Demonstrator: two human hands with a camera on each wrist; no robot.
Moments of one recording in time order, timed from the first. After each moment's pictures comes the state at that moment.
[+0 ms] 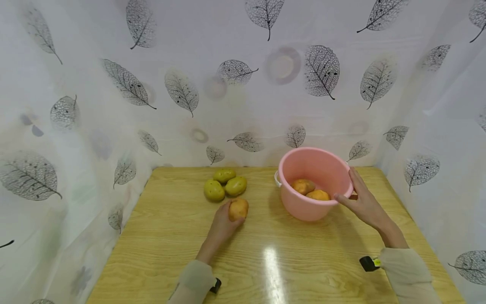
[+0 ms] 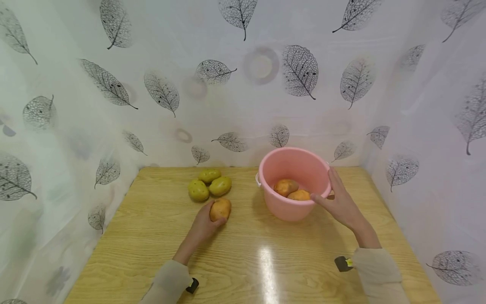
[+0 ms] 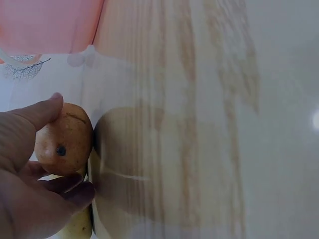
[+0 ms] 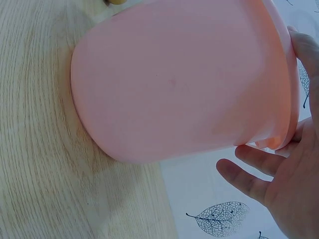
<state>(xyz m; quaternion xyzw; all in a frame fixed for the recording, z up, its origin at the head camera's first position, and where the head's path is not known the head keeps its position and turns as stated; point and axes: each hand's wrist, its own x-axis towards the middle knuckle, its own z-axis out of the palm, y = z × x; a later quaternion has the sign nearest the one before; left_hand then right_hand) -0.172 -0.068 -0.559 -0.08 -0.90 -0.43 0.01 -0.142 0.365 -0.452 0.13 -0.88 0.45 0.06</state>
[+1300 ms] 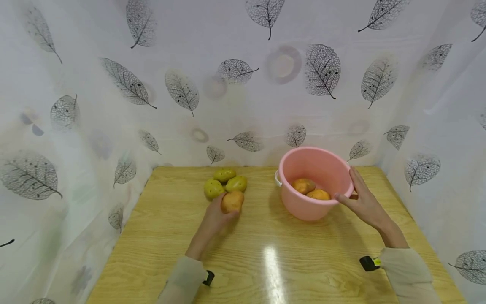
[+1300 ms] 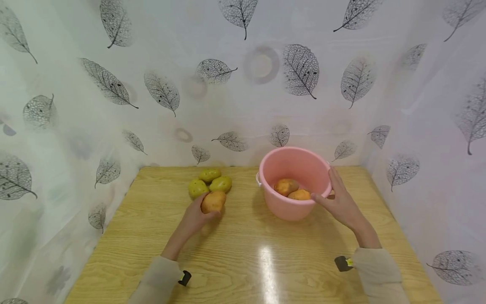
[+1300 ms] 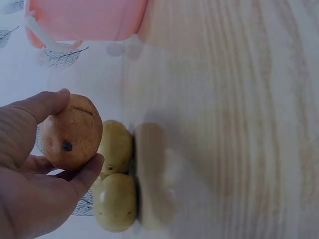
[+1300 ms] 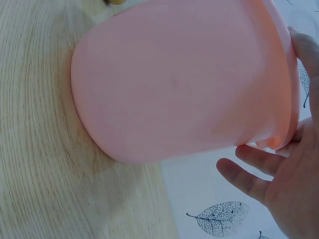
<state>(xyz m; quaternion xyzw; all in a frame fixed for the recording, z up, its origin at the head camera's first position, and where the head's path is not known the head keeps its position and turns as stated) -0.178 -0.090 -0.515 -0.07 -0.89 -0.45 -0.02 -0.141 0.364 -0.452 0.12 -0.88 0.45 0.06</state>
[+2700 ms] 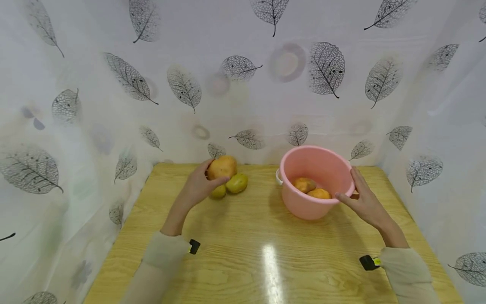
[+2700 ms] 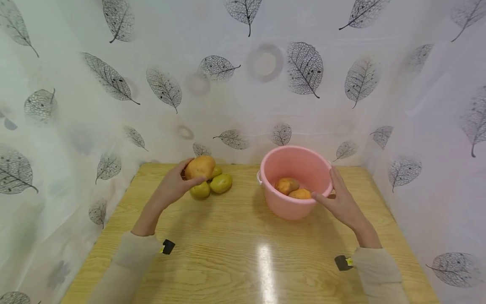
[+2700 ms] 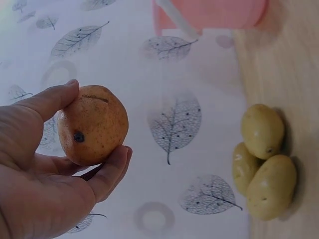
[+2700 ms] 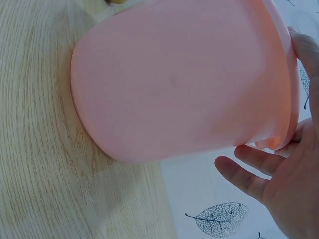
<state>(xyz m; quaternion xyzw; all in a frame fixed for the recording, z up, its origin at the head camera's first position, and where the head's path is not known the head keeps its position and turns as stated) -0.198 -0.120 -0.380 -0.09 -0.88 -0.45 -0.07 -0.144 0.362 -0.450 0.12 -0.88 0.46 0.06</state>
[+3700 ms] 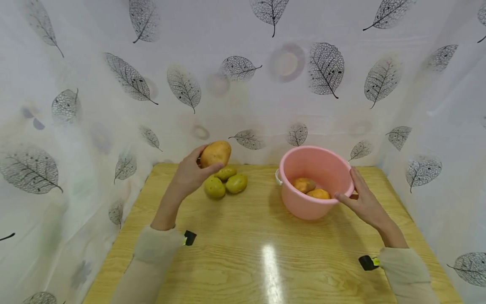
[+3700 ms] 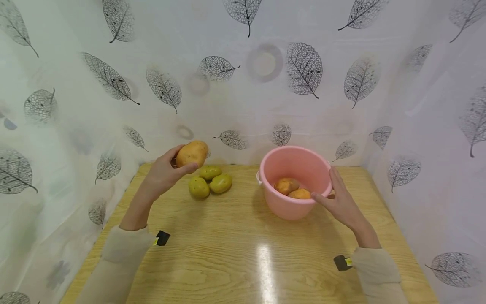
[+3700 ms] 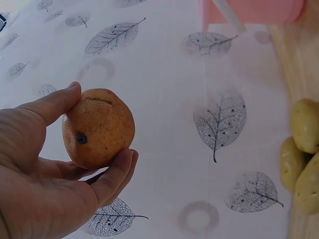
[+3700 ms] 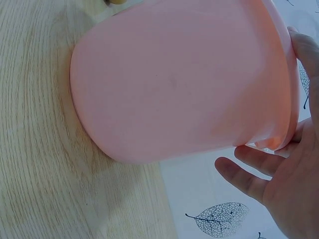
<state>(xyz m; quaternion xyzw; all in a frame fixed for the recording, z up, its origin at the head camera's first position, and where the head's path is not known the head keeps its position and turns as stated) -0.199 -0.126 -0.336 -0.10 -0.87 -0.47 -0.05 -0.143 0.362 -0.450 0.13 -0.89 0.44 0.06</state>
